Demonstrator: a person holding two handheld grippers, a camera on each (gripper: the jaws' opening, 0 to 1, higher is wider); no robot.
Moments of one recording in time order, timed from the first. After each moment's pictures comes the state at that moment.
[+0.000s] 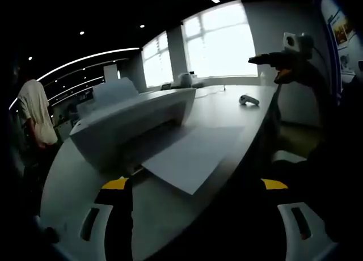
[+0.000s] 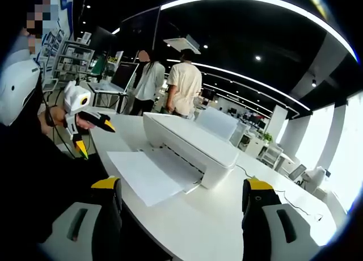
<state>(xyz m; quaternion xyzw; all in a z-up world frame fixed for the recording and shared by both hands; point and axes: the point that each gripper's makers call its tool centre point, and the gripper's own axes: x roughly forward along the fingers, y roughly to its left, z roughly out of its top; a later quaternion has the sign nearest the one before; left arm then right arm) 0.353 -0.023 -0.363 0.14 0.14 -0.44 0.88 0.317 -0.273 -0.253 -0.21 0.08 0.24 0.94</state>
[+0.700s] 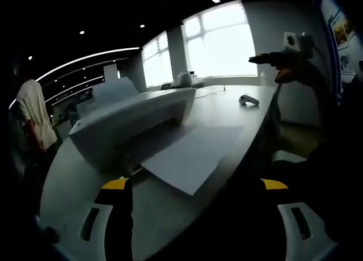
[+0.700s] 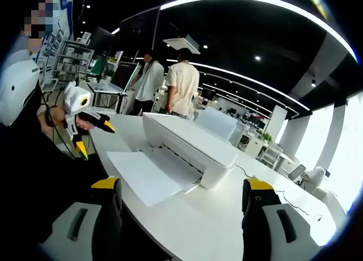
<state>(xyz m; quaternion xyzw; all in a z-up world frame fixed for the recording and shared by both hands) 0.354 -0.025 -0.363 0.14 0.14 -0.44 0.88 0.316 -0.274 -0.251 -0.21 0.08 0.24 0.94</state>
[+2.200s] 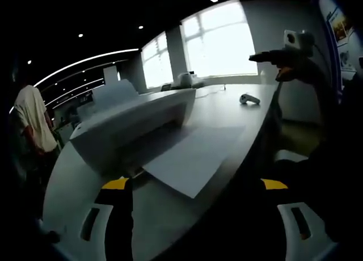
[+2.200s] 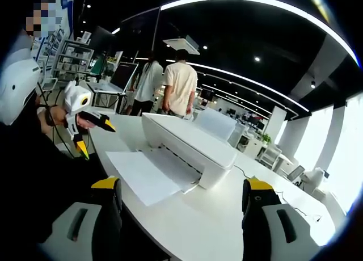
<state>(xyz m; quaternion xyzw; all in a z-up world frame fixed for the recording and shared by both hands) 0.356 -0.027 -0.360 0.15 0.13 -0.44 0.88 0.315 -0.276 -0.249 -0.22 0.08 0.23 0.94</state>
